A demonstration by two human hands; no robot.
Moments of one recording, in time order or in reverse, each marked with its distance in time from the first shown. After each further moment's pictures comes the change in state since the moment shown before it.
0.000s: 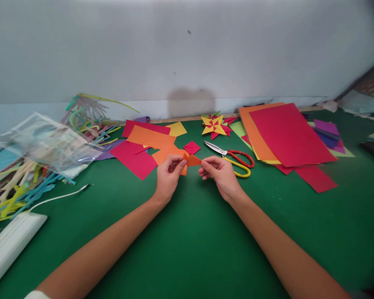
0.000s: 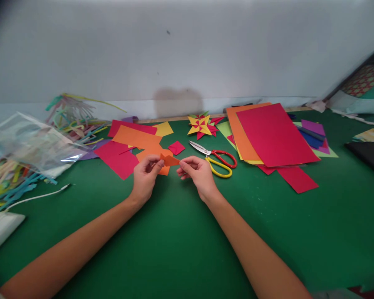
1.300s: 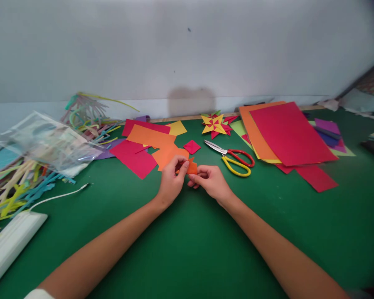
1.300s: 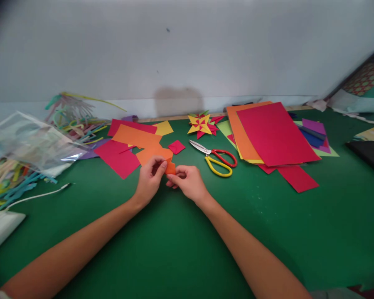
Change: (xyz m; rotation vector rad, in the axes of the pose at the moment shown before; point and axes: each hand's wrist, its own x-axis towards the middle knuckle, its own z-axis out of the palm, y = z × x) left_hand -0.010 0.008 0.003 0.168 -0.135 -0.029; right_hand -0.009 0.012 0.018 -0.189 -0.169 0.077
